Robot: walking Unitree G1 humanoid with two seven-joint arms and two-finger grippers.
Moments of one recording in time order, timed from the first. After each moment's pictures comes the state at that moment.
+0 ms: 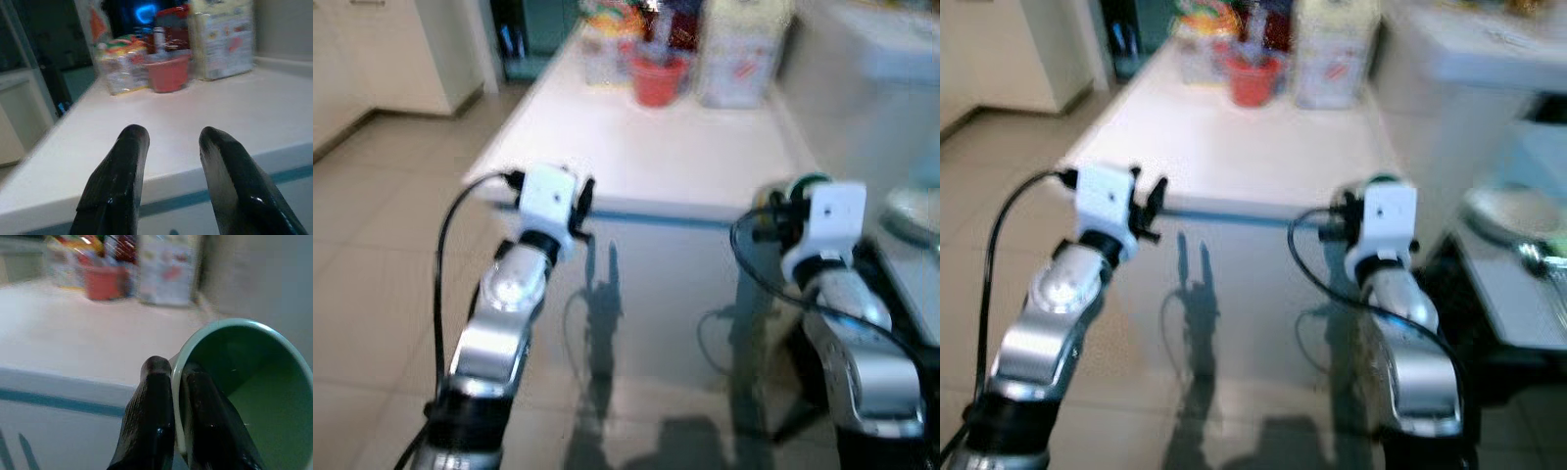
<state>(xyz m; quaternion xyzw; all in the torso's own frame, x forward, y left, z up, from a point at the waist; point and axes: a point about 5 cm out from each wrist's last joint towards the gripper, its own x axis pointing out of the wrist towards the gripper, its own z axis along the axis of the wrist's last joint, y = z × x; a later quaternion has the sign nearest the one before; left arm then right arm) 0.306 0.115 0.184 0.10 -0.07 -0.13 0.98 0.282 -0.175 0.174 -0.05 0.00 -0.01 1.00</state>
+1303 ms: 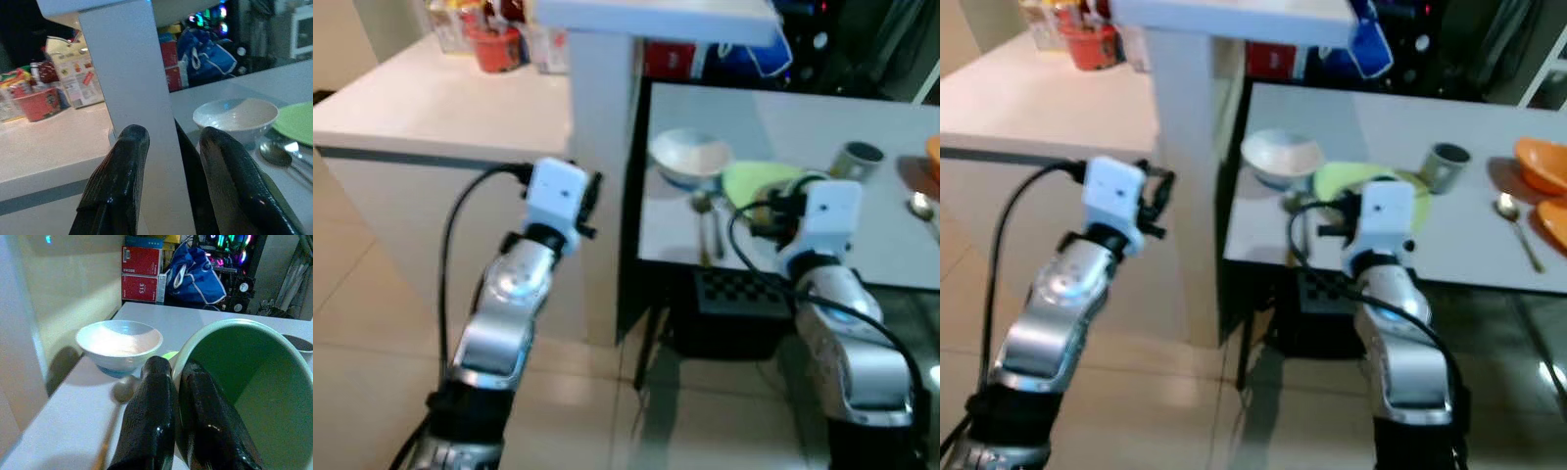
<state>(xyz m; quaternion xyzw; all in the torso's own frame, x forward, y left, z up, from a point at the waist) 0.312 0.118 0.192 0.12 -0.09 -0.13 0.98 0.290 -0.167 0.177 -0.03 -0.01 -0.01 1.00</state>
